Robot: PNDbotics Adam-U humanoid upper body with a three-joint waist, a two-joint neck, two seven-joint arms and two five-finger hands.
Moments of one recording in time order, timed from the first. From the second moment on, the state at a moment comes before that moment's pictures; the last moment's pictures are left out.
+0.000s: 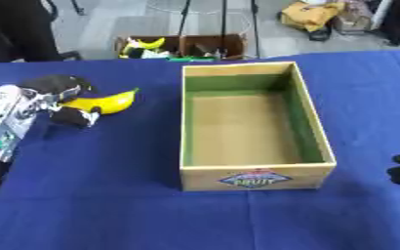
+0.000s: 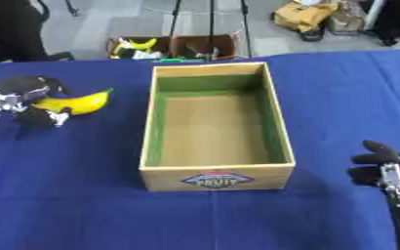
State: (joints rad) left arm -1.06 0.58 -0.12 -0.97 -1.03 -0.11 -0.54; right arm -0.16 -0.27 0.01 -1.98 0.15 0.08 -0.24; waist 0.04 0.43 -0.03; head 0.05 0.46
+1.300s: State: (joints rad) left arm -1.07 0.59 -0.09 -0.93 -1.09 -0.13 -0.51; right arm -0.16 -0.27 0.01 -1.98 0.15 0.08 -0.24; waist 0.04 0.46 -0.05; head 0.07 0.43
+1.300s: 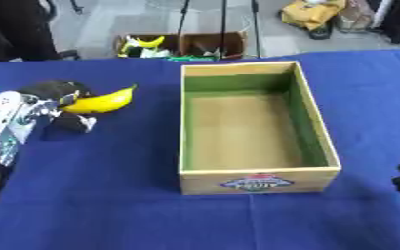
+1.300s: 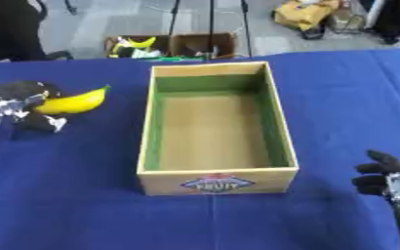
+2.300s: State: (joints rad) left arm -1.07 0.59 -0.10 -0.93 -1.13 -0.17 -0.46; right arm -0.16 -0.27 0.01 -1.98 0.15 0.08 -0.24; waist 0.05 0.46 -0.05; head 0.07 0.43
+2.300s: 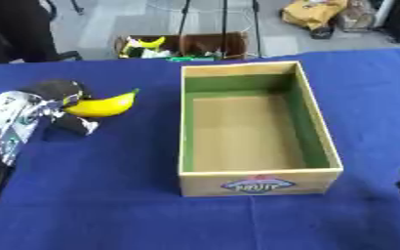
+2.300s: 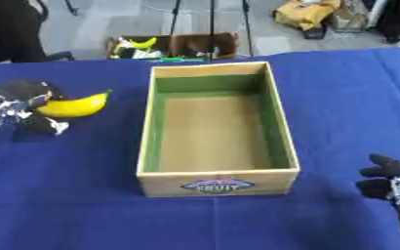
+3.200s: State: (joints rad) left arm -1.07 0.59 -0.10 -0.93 -1.15 -0.16 -0.41; right arm -0.16 -0.27 0.00 -1.98 0.15 0.08 -0.24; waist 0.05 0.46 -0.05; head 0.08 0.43
